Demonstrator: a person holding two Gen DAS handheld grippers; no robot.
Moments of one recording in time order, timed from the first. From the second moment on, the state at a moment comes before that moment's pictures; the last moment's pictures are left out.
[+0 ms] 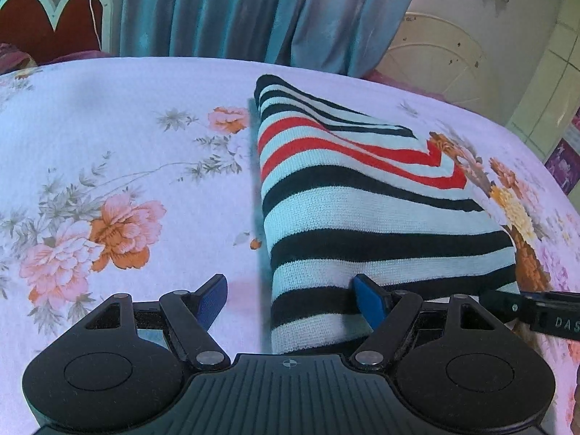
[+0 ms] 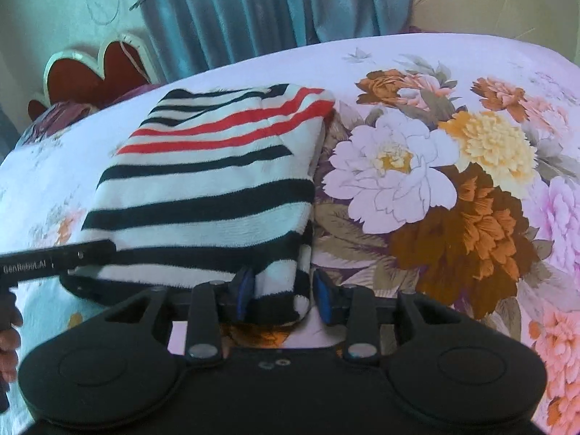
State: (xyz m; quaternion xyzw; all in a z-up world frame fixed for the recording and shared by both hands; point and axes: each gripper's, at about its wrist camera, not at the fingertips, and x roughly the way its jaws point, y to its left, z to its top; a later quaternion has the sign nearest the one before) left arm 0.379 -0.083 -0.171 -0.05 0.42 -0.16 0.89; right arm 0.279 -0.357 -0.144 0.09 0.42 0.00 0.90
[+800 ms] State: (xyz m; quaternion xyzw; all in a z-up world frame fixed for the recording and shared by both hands) left arm 0.455 -0.111 -0.151 -0.06 0.42 -0.17 0.89; right arm 0.379 -0.399 -0.136 0.18 0.44 0.03 0.88
